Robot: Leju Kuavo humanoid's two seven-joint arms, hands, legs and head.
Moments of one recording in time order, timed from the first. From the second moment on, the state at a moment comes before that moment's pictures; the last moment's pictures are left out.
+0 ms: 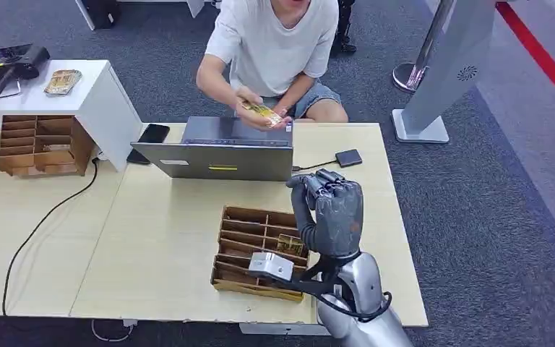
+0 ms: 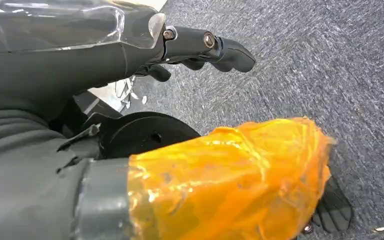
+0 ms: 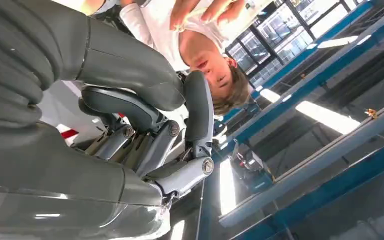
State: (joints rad) left arm -0.10 -0.31 0.56 -0.12 0.40 0.62 0.01; right arm -0.27 0.13 0.55 -1.47 1.09 -0.67 -0.17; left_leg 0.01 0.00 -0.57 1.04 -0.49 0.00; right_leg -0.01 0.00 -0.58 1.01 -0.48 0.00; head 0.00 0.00
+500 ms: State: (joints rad) left arm -0.10 -0.31 0.61 -0.12 0.46 0.62 -0.04; right arm -0.12 0.13 0.55 -1.54 1.06 -0.67 -0.31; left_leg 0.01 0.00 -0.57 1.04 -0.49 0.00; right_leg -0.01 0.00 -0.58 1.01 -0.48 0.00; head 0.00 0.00
